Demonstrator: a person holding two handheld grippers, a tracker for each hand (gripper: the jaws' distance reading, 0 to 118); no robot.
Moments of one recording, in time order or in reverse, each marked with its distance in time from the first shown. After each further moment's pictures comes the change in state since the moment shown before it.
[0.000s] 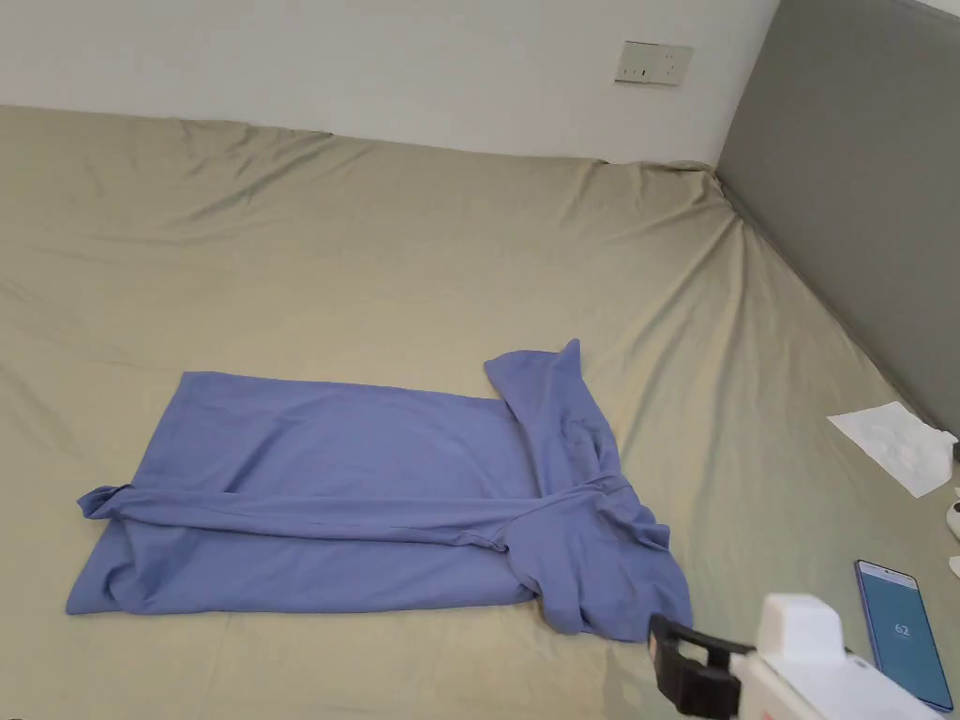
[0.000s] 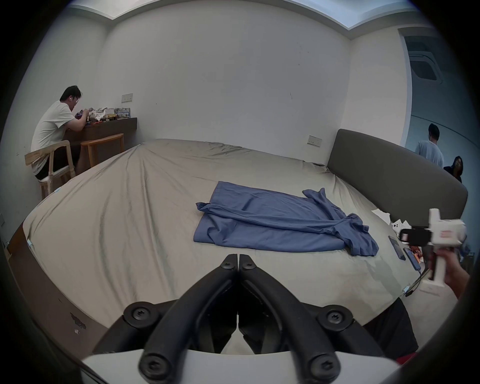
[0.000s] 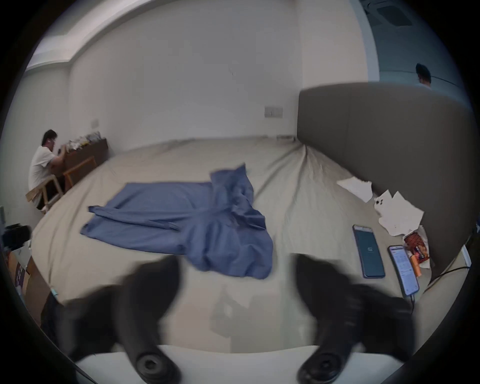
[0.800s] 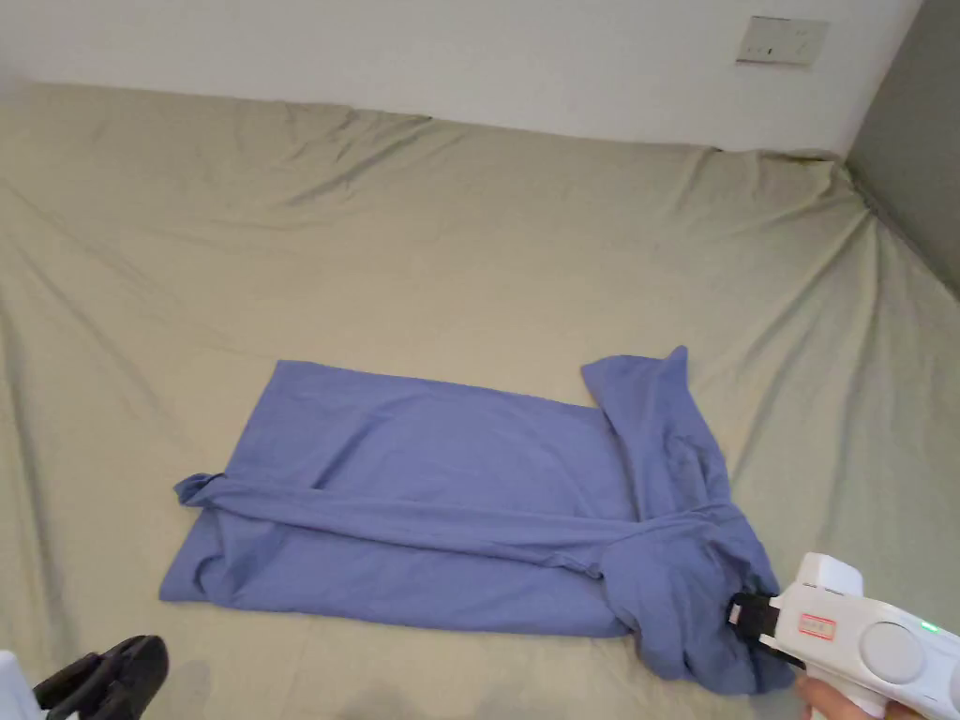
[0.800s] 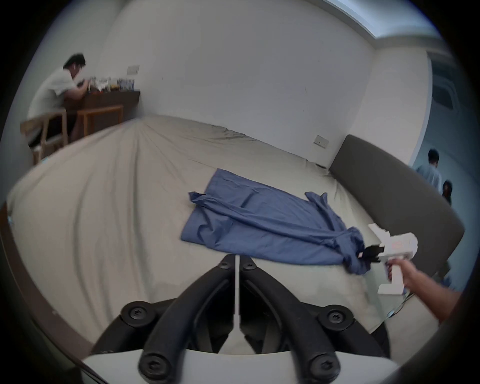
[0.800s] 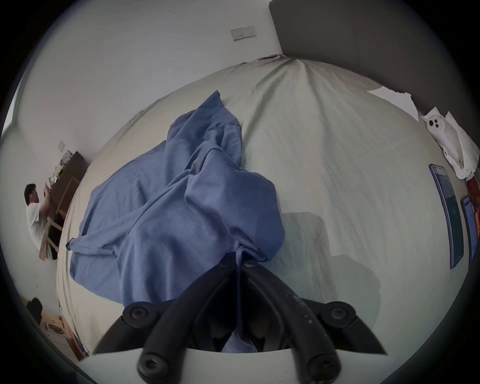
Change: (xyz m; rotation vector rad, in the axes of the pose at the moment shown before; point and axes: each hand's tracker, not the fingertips) left arm -0.028 0.033 -0.083 -0.101 -0.090 0.206; right arm 0.021 0.030 -0.153 -0.260 0.123 -0.276
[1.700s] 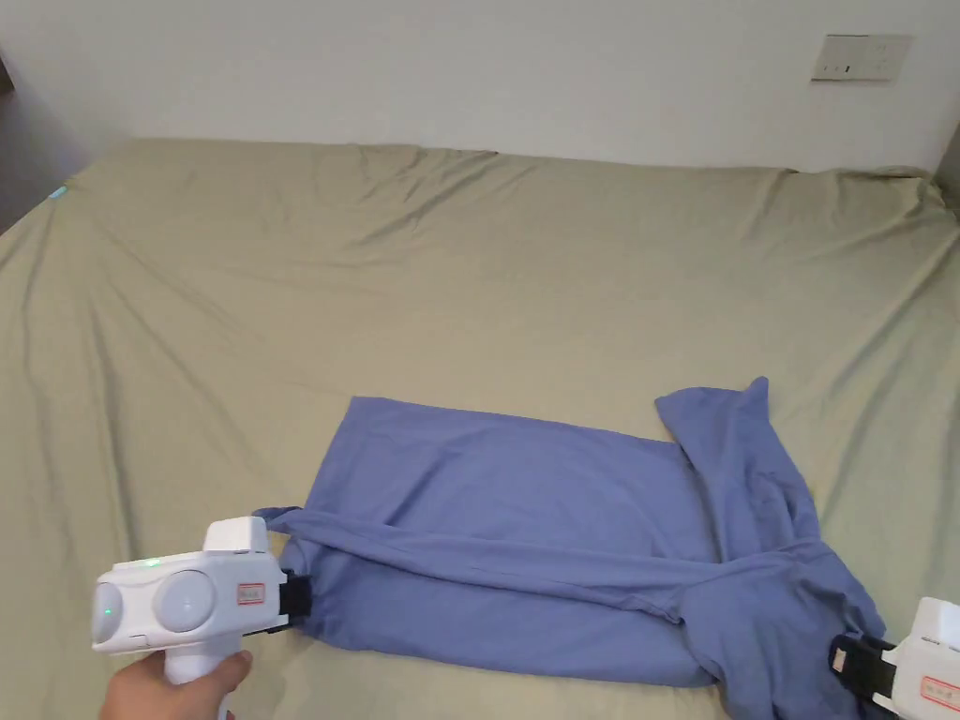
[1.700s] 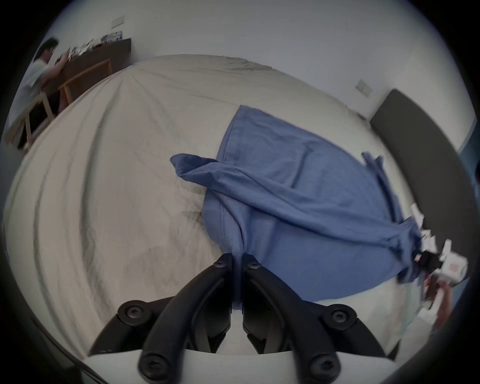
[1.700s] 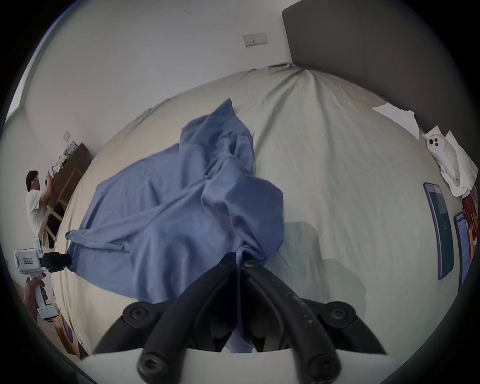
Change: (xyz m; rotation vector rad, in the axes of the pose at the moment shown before) left arm -0.018 0.058 -0.173 -0.348 0.148 0.029; right arm -0.013 -0.001 0.032 0.055 0.009 0.066
